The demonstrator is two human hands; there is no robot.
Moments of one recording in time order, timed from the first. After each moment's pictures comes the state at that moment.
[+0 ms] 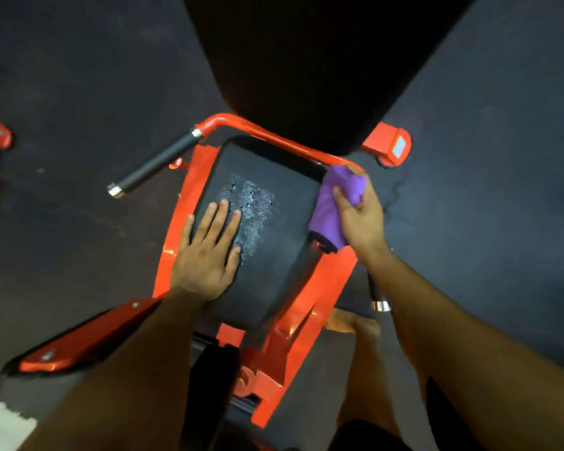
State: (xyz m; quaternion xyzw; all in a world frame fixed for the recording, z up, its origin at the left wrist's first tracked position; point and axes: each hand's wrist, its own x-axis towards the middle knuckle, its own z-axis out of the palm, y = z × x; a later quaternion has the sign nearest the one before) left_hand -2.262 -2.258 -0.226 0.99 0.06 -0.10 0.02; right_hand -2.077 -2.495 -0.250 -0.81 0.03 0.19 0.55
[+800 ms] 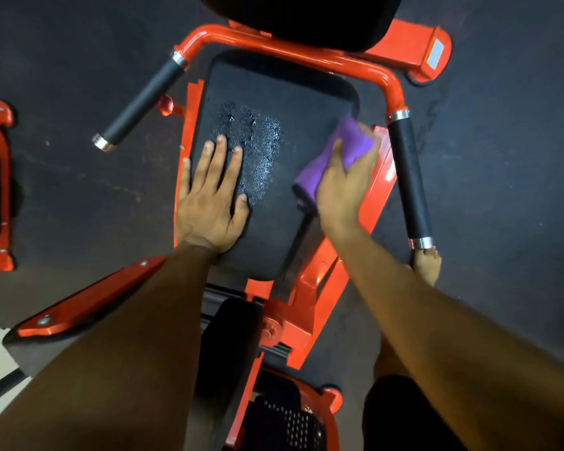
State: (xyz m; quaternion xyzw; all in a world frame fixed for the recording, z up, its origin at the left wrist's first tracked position) left_hand -2.263 -2.254 -0.234 0.99 0.06 -0.10 0.02; right_hand -2.158 -2.441 -0.266 -0.75 0.19 0.07 0.63
